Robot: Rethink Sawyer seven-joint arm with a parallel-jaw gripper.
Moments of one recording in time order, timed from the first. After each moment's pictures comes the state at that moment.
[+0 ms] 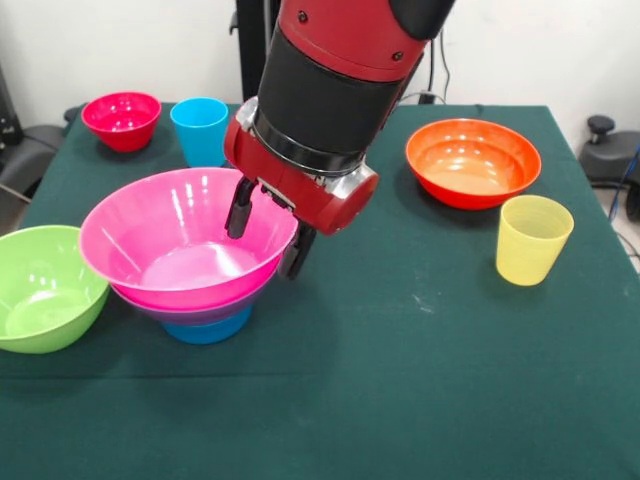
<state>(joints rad) -0.07 -0.25 -0.34 0.78 0.02 1.05 2.21</state>
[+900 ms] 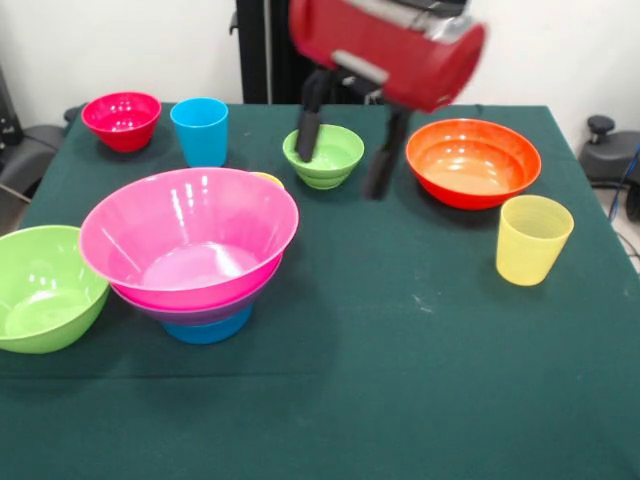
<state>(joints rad) -0.01 -0.41 -0.36 0.85 0.14 1.01 2.22</state>
